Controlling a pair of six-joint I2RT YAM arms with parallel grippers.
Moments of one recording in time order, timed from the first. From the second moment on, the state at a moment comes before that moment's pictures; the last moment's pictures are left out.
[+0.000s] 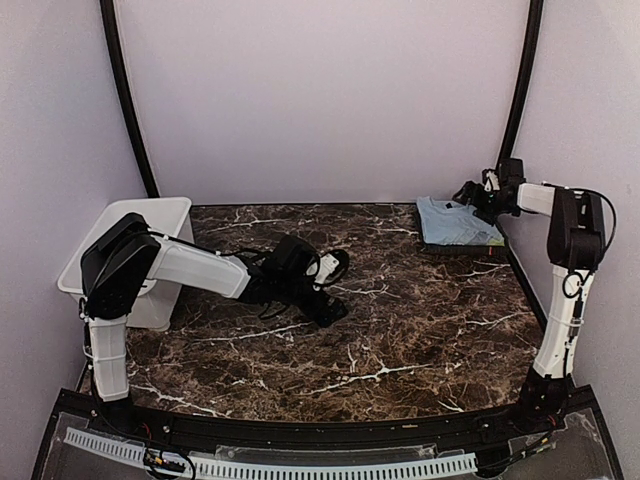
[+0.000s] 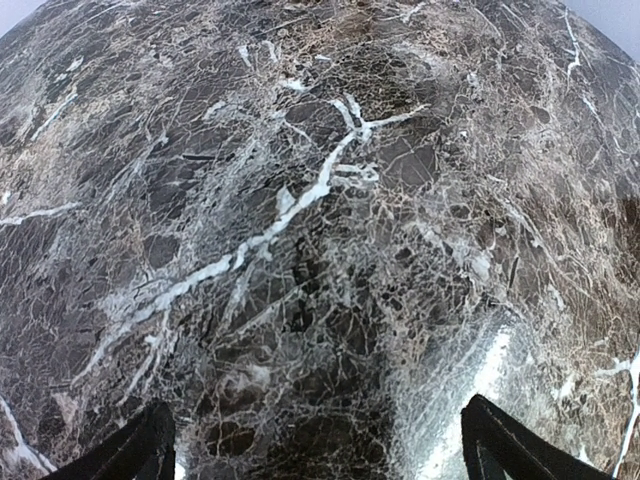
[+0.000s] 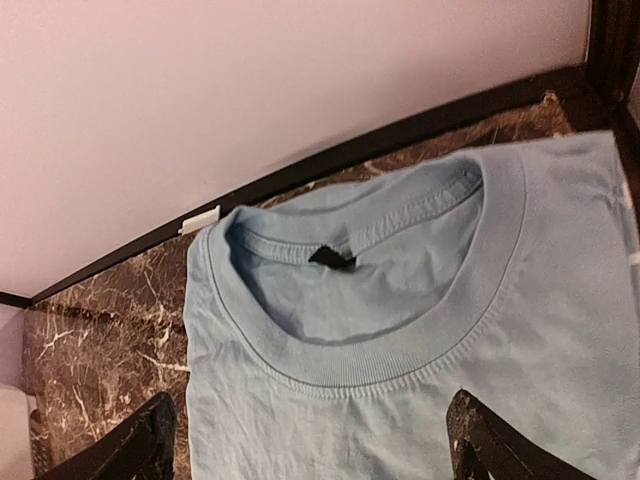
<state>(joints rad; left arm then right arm) -0.86 2.01 1.23 0.02 0.11 0.00 -0.12 2.16 1.74 -0.30 -0.42 0.33</state>
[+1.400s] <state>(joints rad) -0.45 1.53 1.39 -0.34 0.07 -0.27 0.25 1.50 1.36 -0.25 -0.41 0.25</state>
